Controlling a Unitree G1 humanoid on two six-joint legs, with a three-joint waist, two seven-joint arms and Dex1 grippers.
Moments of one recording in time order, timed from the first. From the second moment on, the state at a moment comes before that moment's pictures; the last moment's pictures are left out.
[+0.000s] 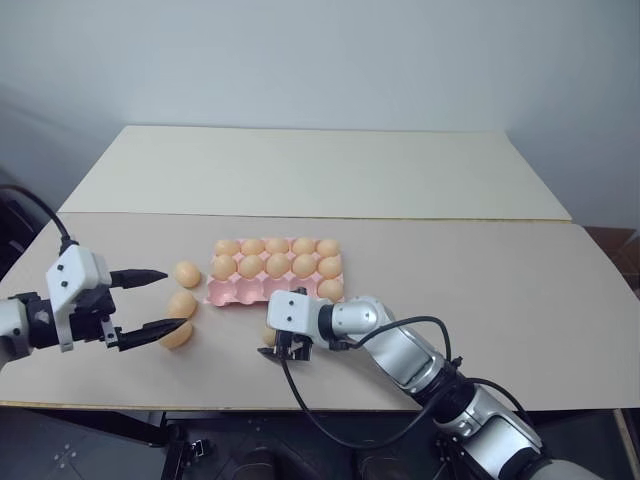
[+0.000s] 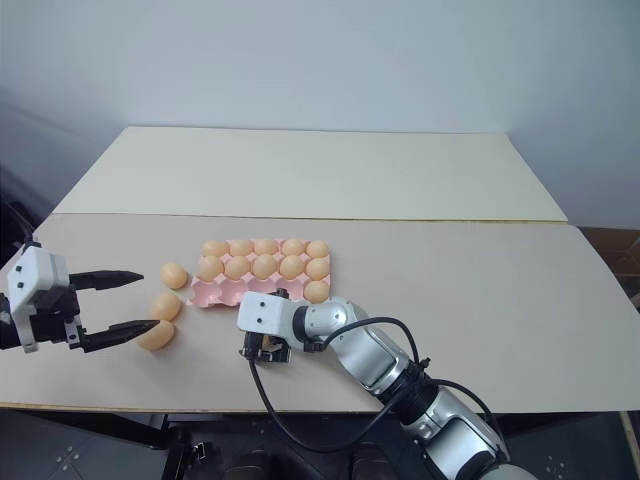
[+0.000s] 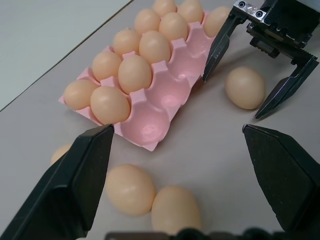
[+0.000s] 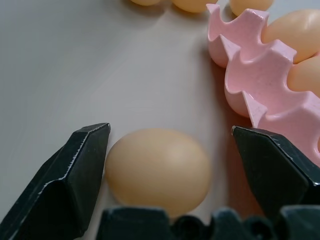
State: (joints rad) left arm 0.04 1.02 0.48 -0.22 -0.51 0.37 -1.19; right arm -0.64 -0.23 0.65 -0.08 -0.12 0.49 0.77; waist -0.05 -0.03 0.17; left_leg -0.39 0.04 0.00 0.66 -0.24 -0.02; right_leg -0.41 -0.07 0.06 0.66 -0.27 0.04
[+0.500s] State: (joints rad) left arm 0.03 1.01 0.47 -0.20 -0.51 0.35 -1.19; right arm -0.62 -0.26 0.64 -0.12 -0.13 0.51 0.78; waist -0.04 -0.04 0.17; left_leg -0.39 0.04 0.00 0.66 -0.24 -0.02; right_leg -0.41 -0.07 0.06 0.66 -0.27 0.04
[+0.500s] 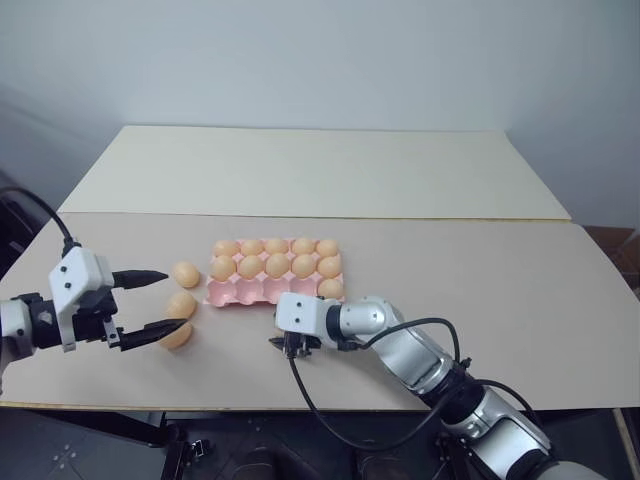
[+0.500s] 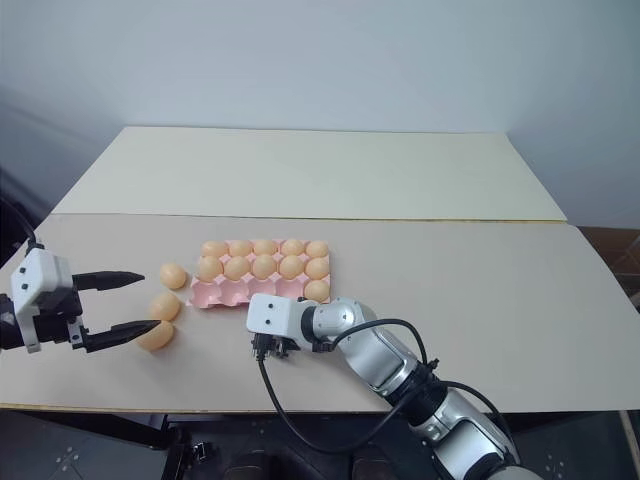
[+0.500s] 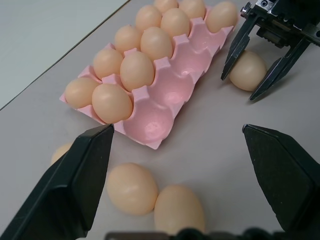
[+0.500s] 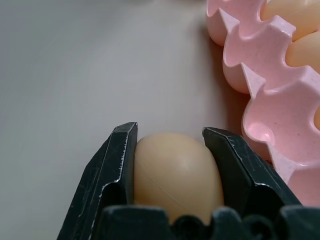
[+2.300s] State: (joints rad) left arm 0.36 0.93 0.73 -0.18 -0.51 0.34 -1.22; right arm -0.46 -0.74 0.14 -0.57 0.29 0.65 1.03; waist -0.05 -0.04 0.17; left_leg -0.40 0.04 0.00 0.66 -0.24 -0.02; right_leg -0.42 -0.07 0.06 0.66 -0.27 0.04
